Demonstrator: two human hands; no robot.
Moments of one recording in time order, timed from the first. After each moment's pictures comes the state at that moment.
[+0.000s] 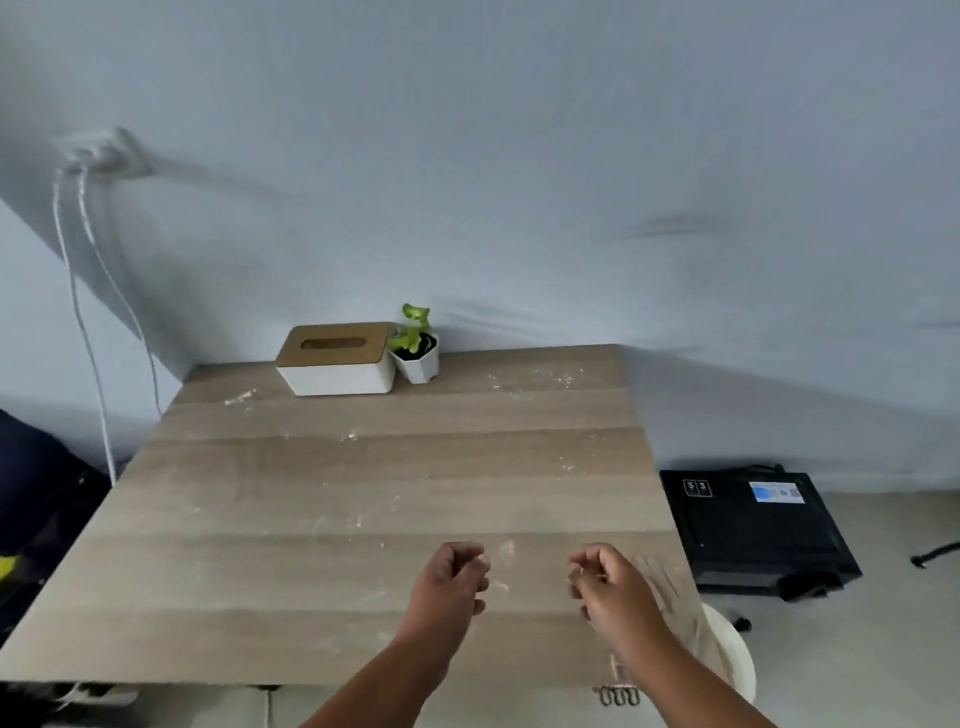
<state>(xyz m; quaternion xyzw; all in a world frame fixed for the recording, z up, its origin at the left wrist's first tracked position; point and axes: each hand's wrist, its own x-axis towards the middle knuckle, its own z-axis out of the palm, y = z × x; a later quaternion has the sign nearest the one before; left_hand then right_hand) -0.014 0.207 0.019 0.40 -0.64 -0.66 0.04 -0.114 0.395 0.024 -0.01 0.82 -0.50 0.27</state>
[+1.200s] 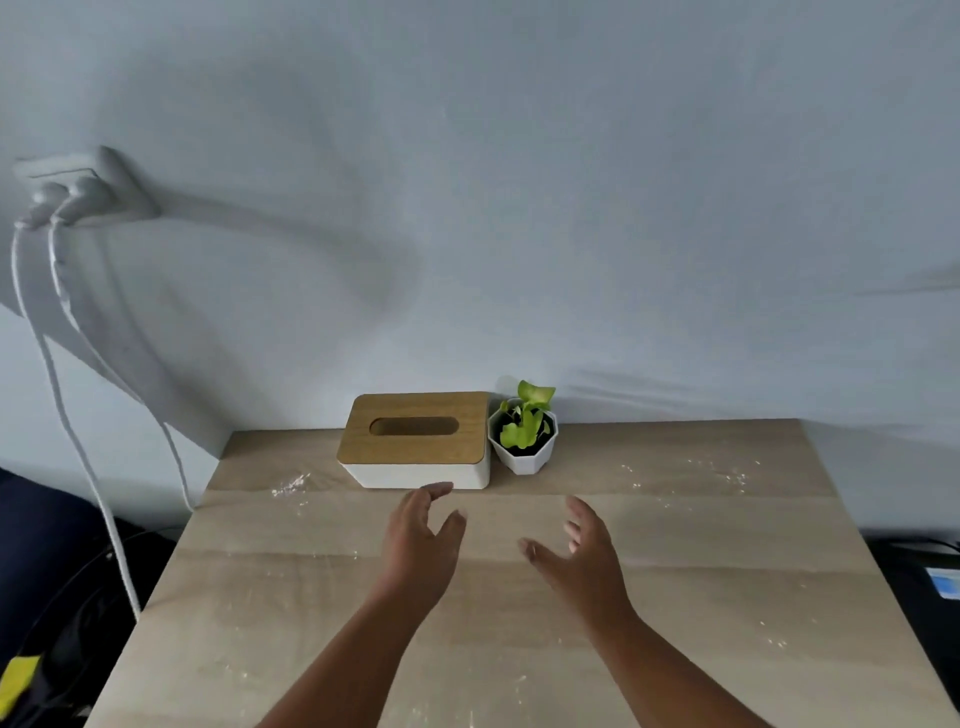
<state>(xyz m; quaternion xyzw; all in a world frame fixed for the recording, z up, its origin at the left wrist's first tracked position) -0.167 -0.127 0.033 0.38 -0.81 -0.43 0.10 -0.262 0.053 -0.037 -0.06 0.78 -0.57 0.25</state>
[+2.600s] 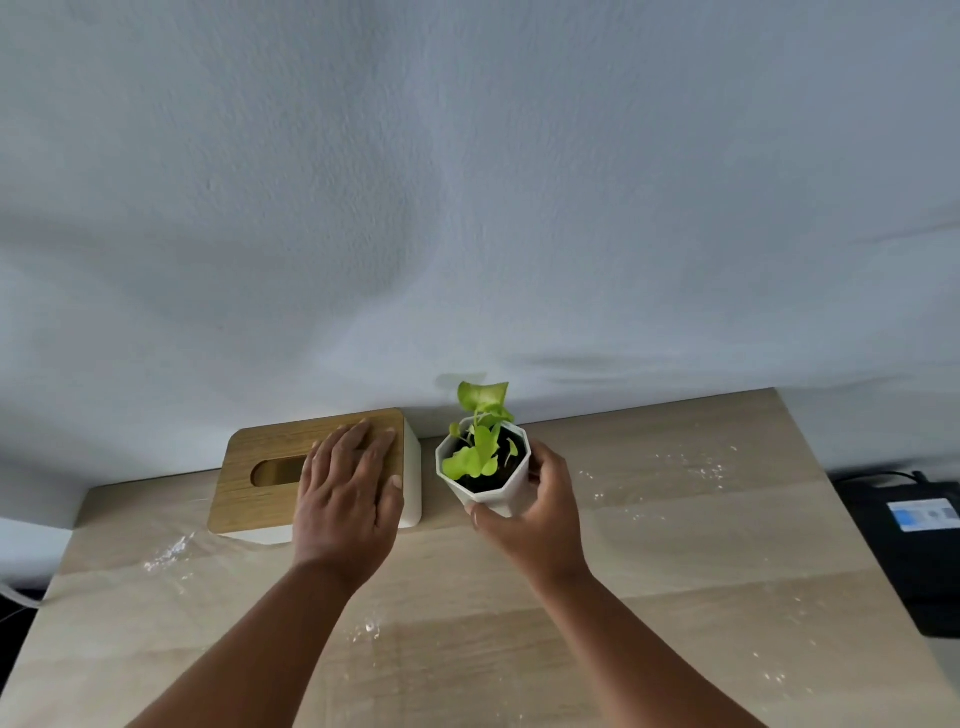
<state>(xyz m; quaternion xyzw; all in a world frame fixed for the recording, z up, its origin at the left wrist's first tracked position) -0.275 -0.194 -0.014 0.16 -0.97 -0.09 0.13 -0.358 0.012 -0.069 -0.08 0.78 -0.62 0.03</state>
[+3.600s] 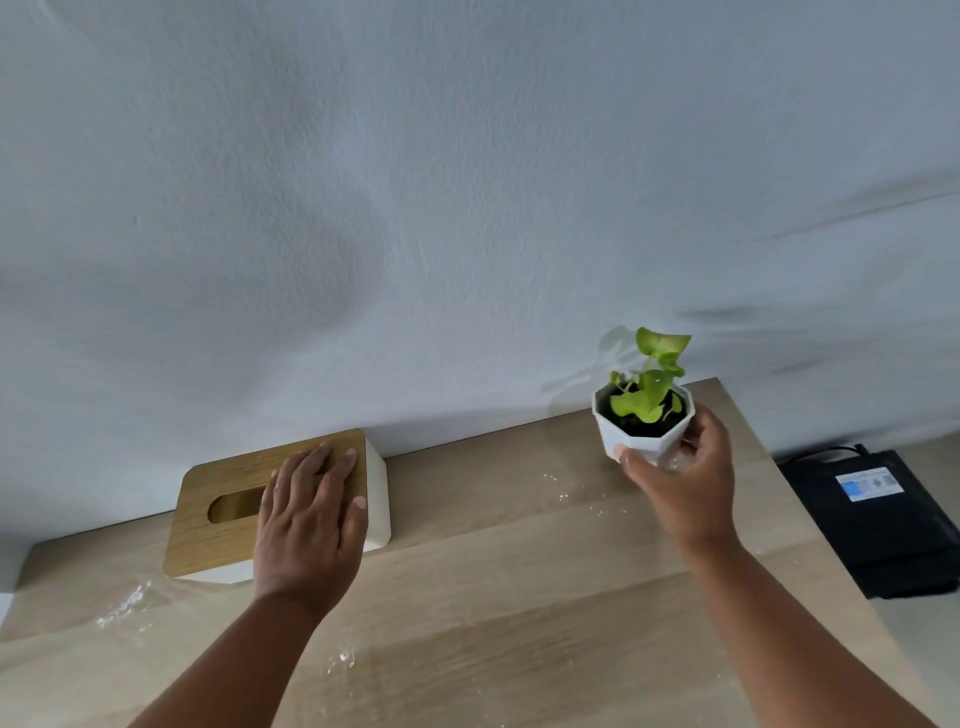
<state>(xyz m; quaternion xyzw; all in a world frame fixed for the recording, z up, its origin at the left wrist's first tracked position) -0.274 -0.194 -0.014 0.17 -0.97 -0.10 0.11 -0.443 0.174 -0.063 0.04 0.79 -0.61 -0.08</state>
